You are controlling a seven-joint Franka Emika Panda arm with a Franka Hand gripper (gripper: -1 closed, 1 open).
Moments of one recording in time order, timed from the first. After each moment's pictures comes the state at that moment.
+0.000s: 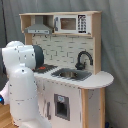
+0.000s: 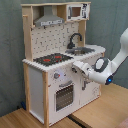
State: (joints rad) arm -1.61 -0.01 2.51 -2.44 -2.10 2.03 1.13
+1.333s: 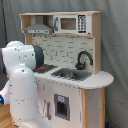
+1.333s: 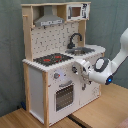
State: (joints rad) arm -1.61 -0.01 2.51 -2.44 -2.10 2.03 1.42
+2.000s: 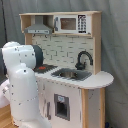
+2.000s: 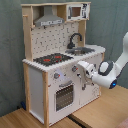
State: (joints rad) arm -1.61 0.01 2.60 -2.48 -2.08 1.91 1.35
